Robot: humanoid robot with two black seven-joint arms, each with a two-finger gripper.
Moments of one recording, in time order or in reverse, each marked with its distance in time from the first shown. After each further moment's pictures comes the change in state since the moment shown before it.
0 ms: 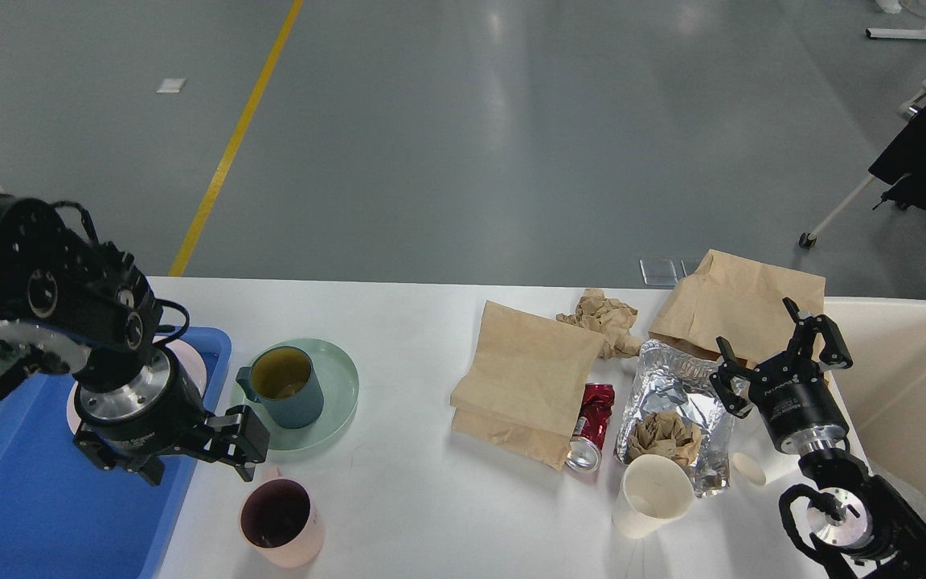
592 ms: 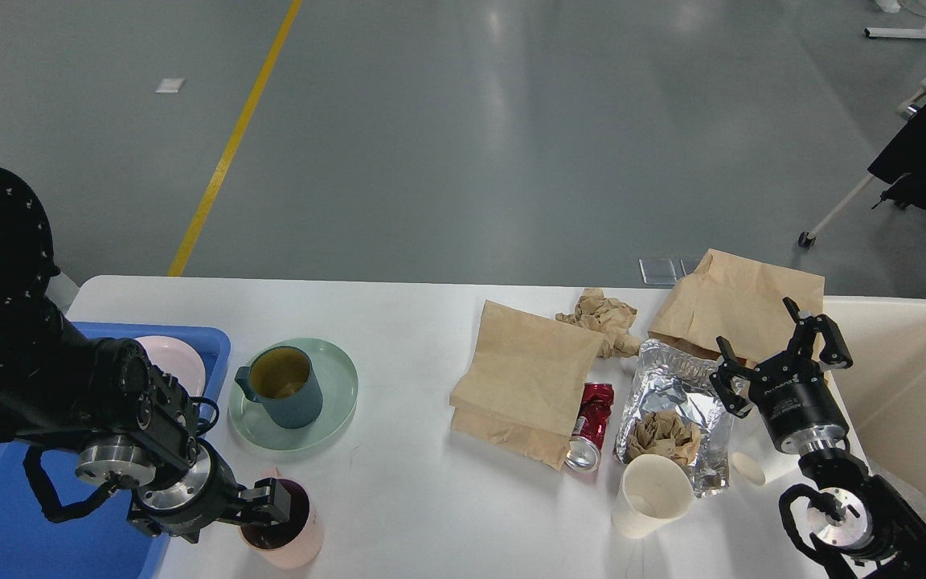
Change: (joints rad) left arm 0.409 -0.087 -0.050 0.164 -0.077 0.297 -0.002; right arm 0.000 0.000 0.000 0.000 0.000 0.000 0.000
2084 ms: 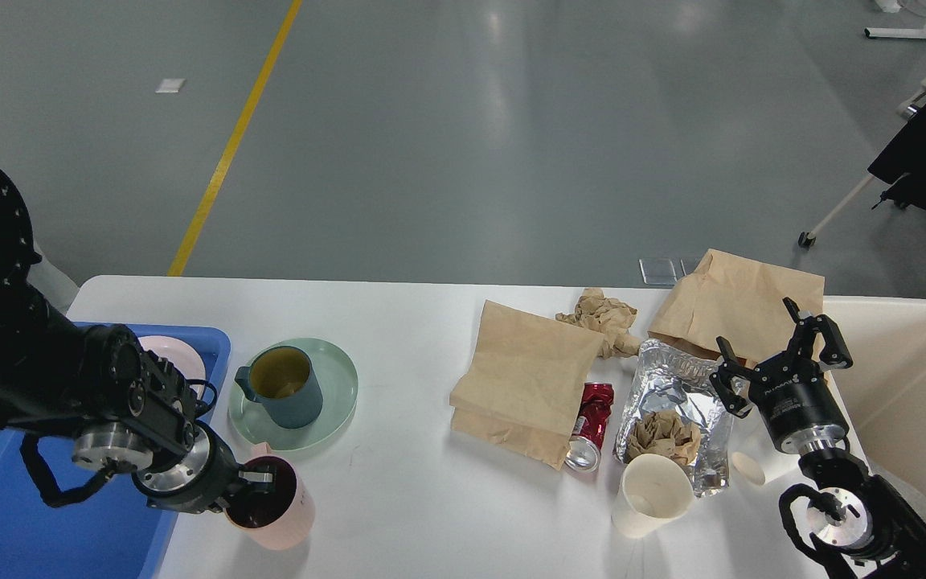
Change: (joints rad) left arm -0.071 0.030 -0.005 -0.020 0.013 -0.009 0.005; right arm 0.000 0.000 0.000 0.000 0.000 0.000 0.000
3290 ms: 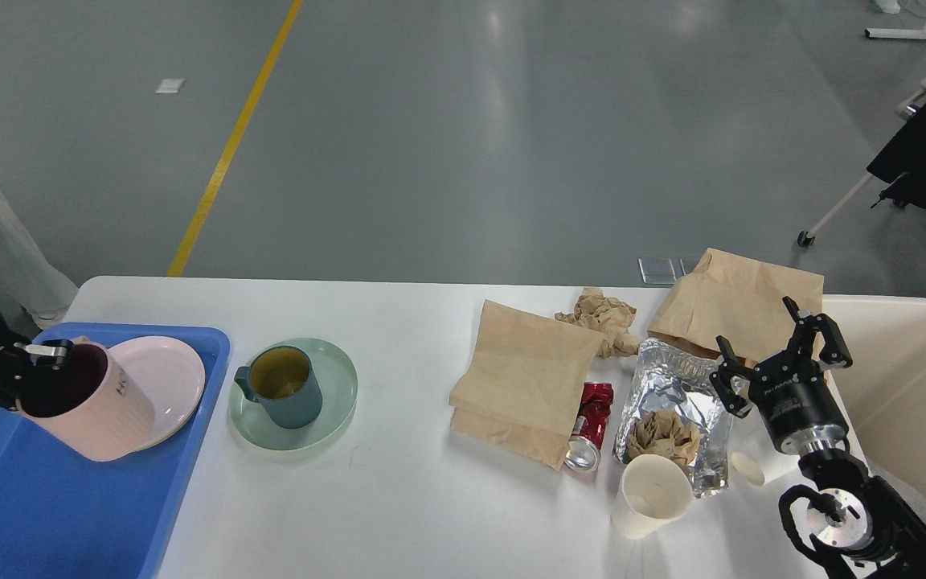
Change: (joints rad) left arm -0.252 0.562 0.113 0.314 0.452 -0.636 -0.144; right arm 0.000 0.000 0.000 0.000 0.000 0.000 0.000
